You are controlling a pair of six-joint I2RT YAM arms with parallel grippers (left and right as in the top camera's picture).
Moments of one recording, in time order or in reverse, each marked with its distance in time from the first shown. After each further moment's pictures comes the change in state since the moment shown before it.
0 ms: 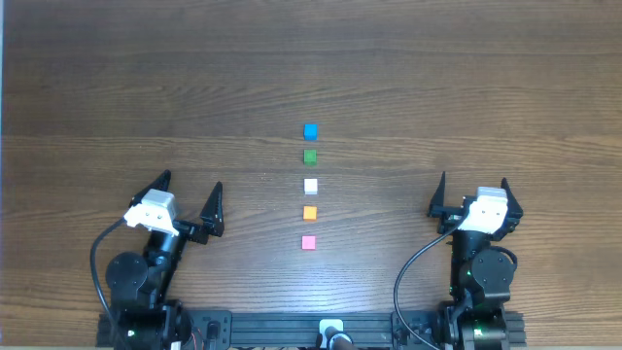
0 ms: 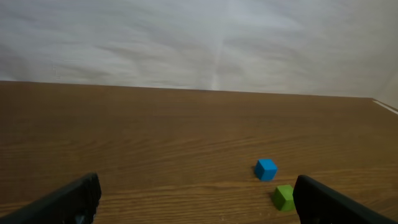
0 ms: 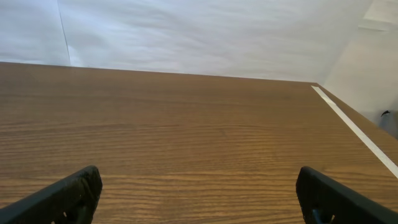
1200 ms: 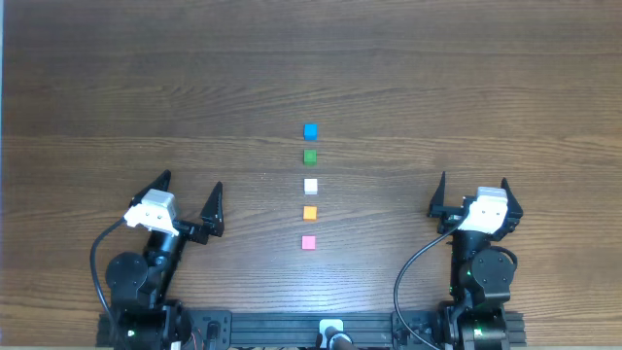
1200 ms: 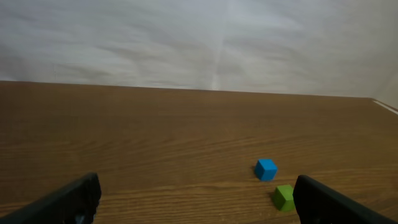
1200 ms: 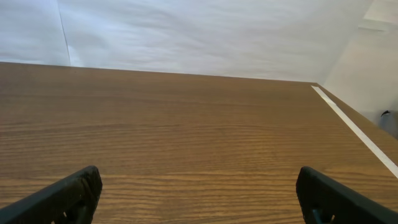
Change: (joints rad) left arm 0.000 0.000 0.000 0.000 0.000 0.000; right arm 0.000 0.000 0.000 0.000 0.000 0.000
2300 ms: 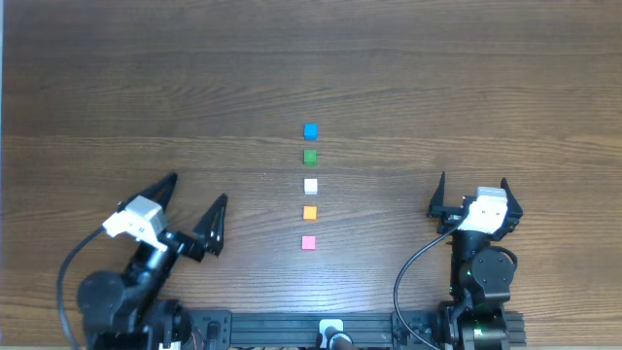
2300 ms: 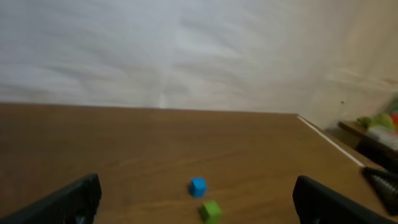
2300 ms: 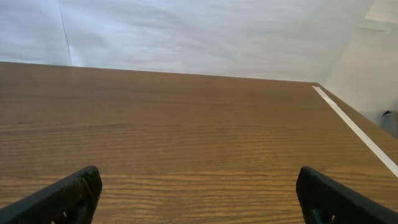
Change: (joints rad) left arm 0.000 0.000 0.294 -0.237 0.180 -0.127; right arm 0.000 0.000 0.000 0.000 -0.003 0.000
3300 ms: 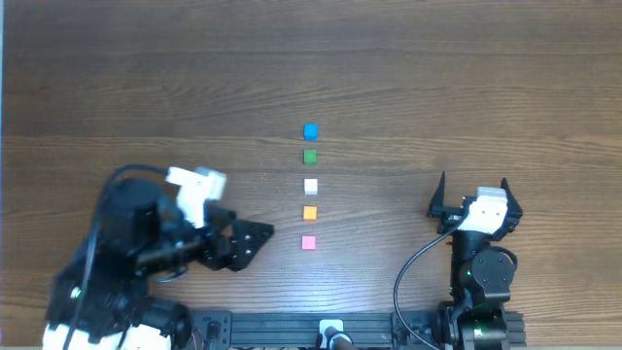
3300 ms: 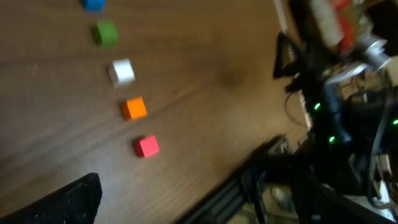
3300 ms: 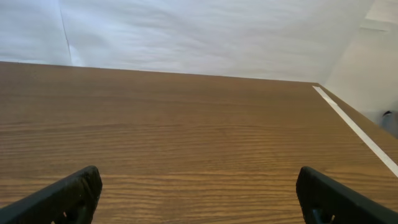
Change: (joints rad) left arm -0.291 0.668 0.509 -0.645 0.162 -0.079; right arm 0.000 0.000 0.000 0.000 -0.002 0.000
